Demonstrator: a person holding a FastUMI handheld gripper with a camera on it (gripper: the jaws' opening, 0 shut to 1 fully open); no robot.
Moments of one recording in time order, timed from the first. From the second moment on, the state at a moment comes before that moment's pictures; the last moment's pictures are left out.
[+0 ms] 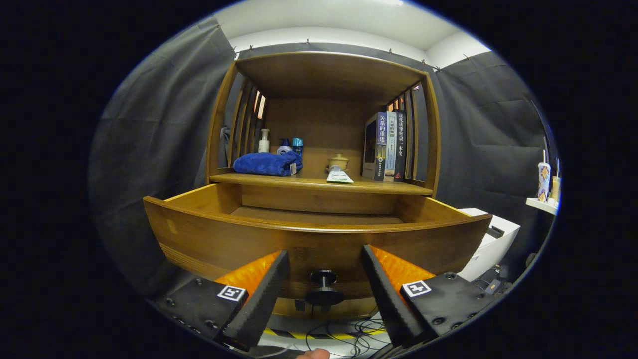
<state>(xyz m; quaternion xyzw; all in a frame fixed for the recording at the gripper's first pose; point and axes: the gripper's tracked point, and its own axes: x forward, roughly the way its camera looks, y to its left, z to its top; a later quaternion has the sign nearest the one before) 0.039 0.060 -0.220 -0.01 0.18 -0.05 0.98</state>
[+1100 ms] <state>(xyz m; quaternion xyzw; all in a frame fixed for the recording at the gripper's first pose) 0.198 0.047 -0.254 -0.02 0.16 -0.05 0.99</state>
